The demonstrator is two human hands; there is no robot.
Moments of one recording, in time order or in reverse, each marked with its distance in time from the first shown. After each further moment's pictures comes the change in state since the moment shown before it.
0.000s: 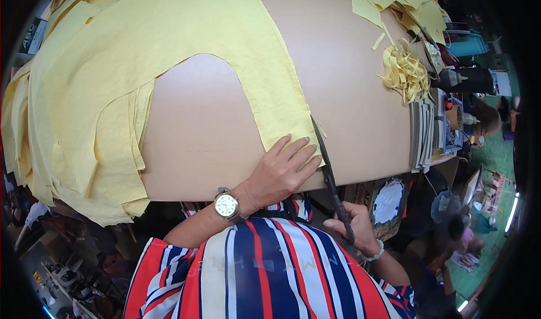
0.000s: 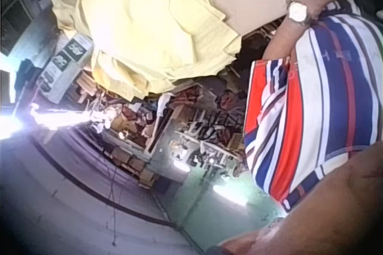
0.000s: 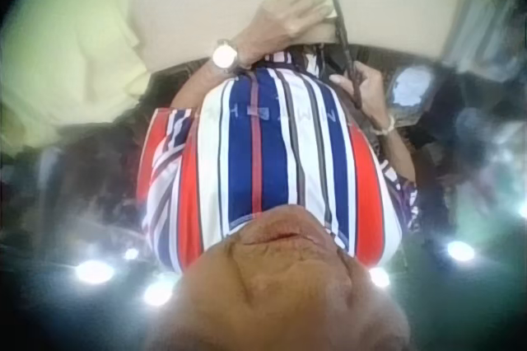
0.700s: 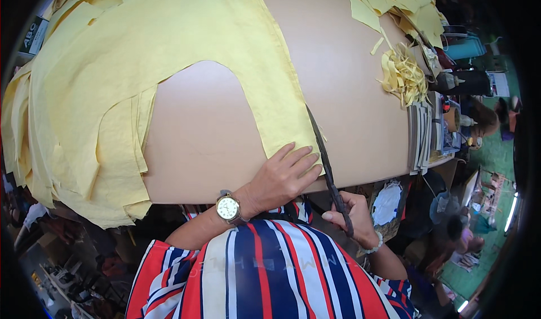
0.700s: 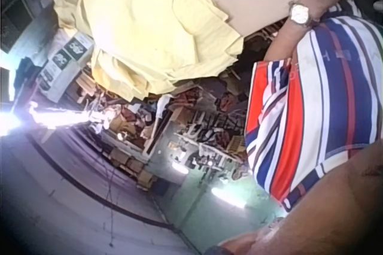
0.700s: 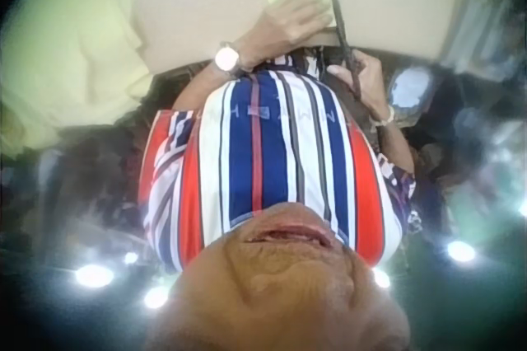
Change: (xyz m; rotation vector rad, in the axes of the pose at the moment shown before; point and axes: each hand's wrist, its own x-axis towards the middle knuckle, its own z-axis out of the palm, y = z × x) left_hand -0.002 0.000 0.000 -0.060 0.009 0.040; right_hand 0.017 -0.014 0.003 0.056 0.012 -0.046
